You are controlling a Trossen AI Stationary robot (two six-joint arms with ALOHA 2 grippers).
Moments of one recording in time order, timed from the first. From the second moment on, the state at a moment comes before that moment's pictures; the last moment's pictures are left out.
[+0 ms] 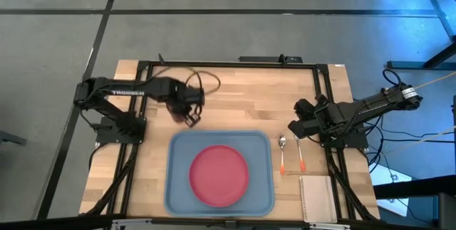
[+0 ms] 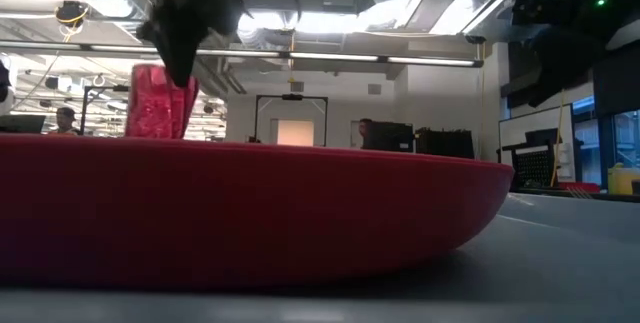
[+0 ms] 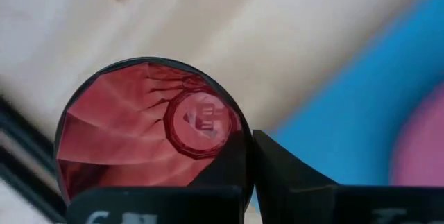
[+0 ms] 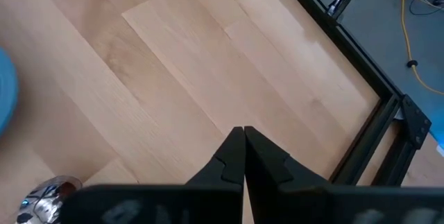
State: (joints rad) left arm 0.10 1.44 1.26 -1.24 -0.13 -0.73; right arm 0.28 1.03 0.77 -1.19 0.71 0.91
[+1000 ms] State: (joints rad) left arm -0.32 1.60 1.26 -1.10 -0.11 -1.05; right arm 0.28 1.03 0.77 -1.16 0.71 0.91
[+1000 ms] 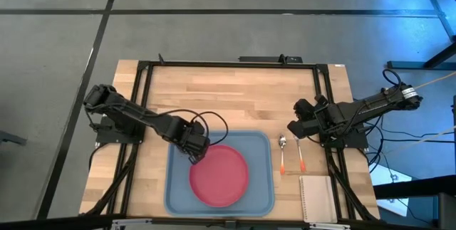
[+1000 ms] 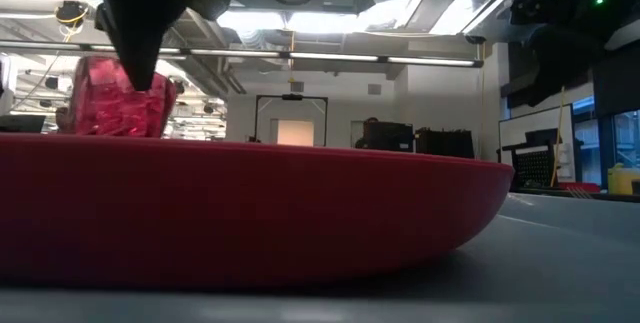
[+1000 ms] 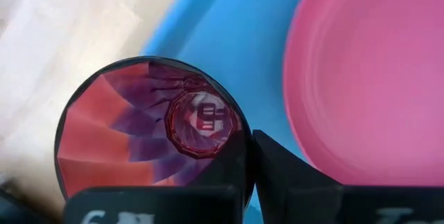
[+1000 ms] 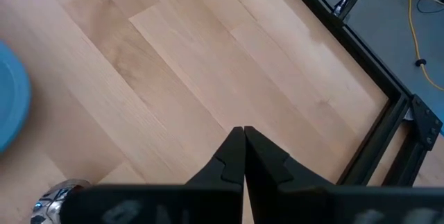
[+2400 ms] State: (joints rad) left arm -0.31 1.60 1.26 -1.08 -0.13 -1.05; right arm 0.28 1.03 0.77 -1.16 0.70 0.91
